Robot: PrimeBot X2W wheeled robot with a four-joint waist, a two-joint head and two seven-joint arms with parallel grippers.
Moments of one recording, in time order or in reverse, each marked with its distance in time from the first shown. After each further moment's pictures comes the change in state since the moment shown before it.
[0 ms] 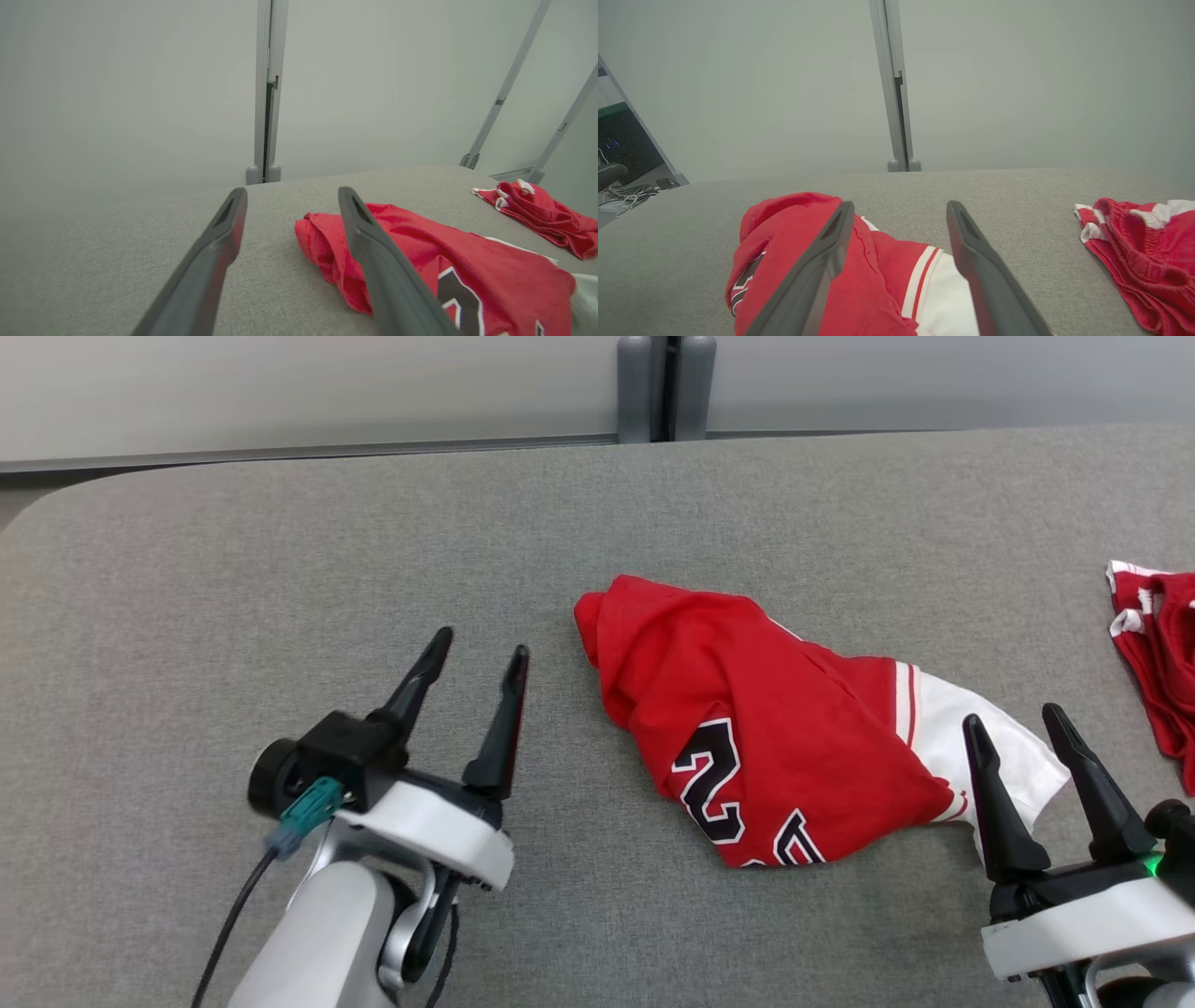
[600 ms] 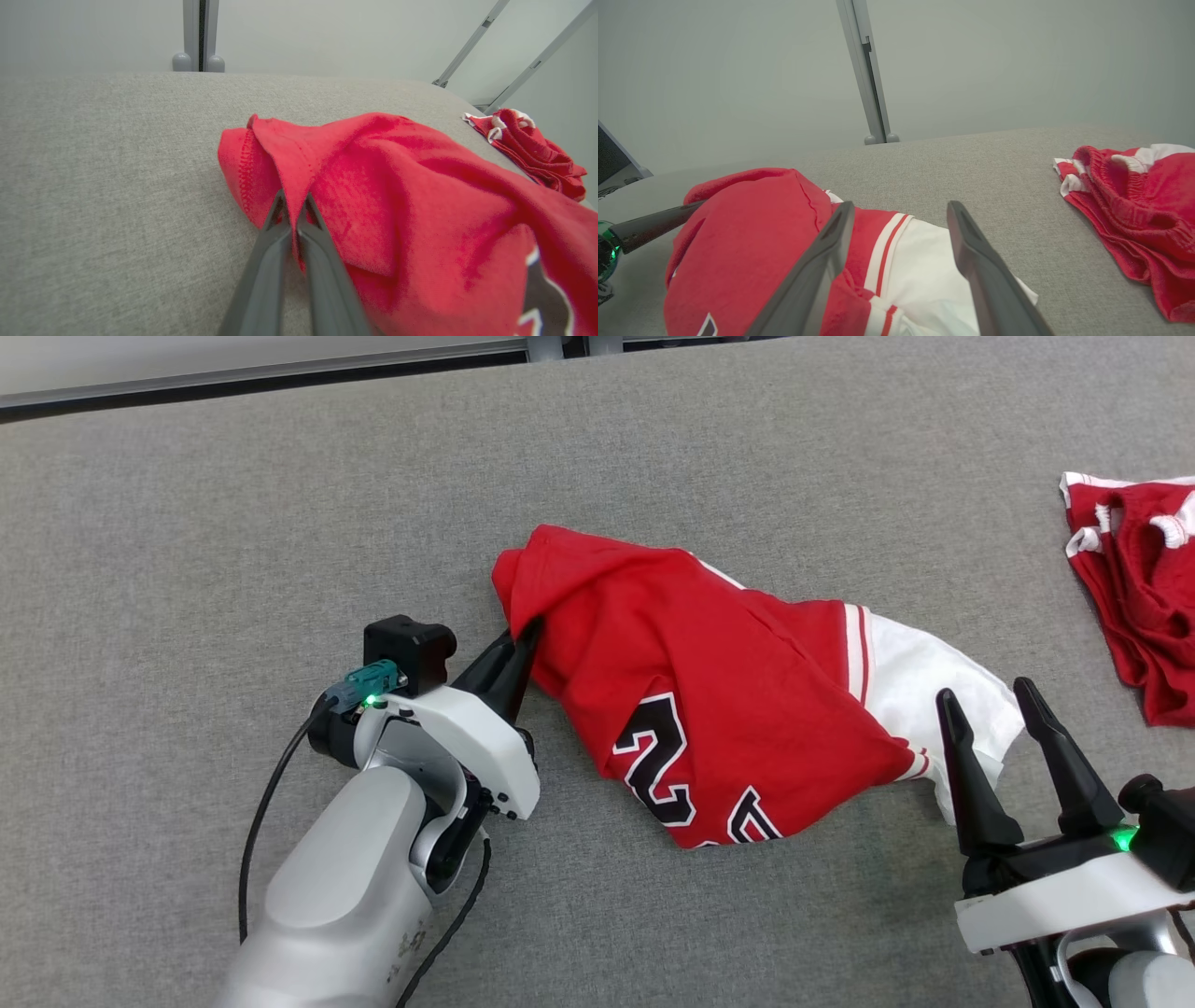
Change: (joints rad) left arm -0.292 -0.071 -0.108 0.456 -0.179 -0.104 0.086; right arm -0.070 0.008 0.047 0.061 0.025 0.000 -0.043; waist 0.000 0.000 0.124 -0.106
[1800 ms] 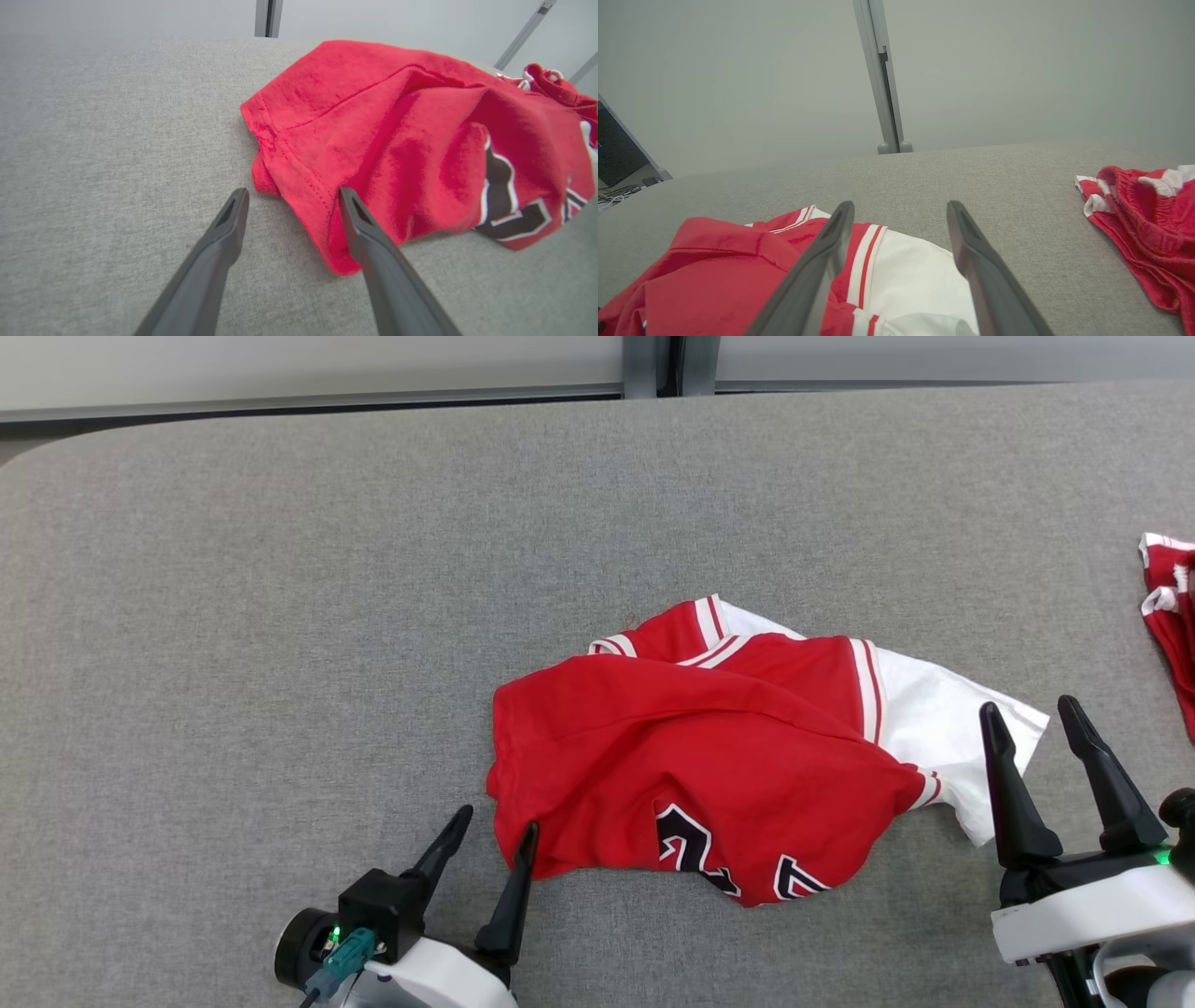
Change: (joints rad) left arm 0.482 0.158 -0.089 -0.404 0.093 0.208 -0.125; right arm 0.036 0.004 -0.070 -0.009 -0.010 0.000 0.027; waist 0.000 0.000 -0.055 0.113
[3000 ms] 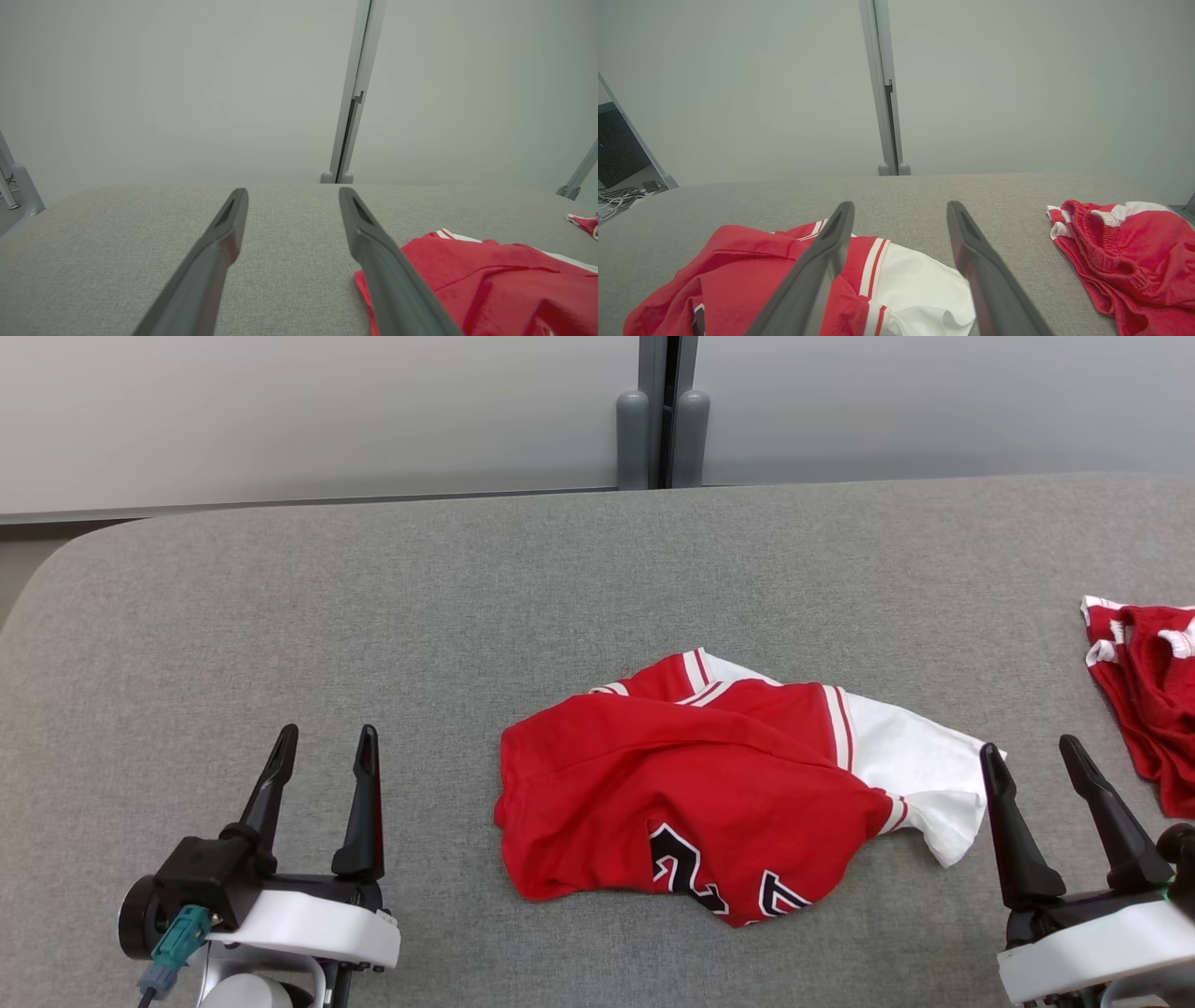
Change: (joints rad) left arm 0.036 0.007 0.319 -0.135 0.042 0.034 -0.064; right arm 0.087 0.001 -0.016 -0.067 -0.036 0.000 0.051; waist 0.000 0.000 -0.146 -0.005
